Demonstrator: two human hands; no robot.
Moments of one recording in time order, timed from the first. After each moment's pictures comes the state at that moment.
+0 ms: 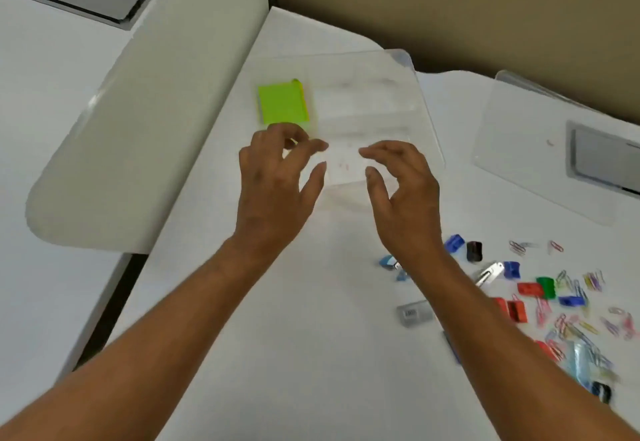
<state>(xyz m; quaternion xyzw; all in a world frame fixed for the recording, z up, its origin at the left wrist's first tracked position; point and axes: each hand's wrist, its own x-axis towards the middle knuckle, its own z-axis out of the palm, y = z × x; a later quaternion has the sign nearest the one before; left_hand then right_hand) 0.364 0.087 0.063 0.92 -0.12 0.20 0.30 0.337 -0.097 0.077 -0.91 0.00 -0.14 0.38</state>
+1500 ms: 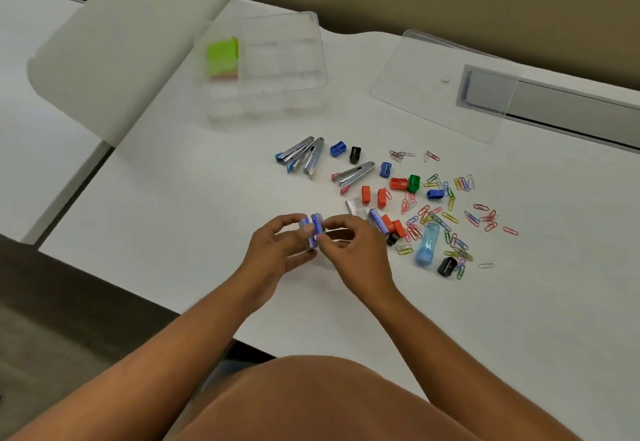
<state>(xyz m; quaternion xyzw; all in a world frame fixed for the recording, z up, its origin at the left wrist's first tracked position) 0.064 -0.110 0.055 0.60 0.24 -0.21 0.73 0.060 -0.270 0.054 -0.82 0.08 0.10 0.55</state>
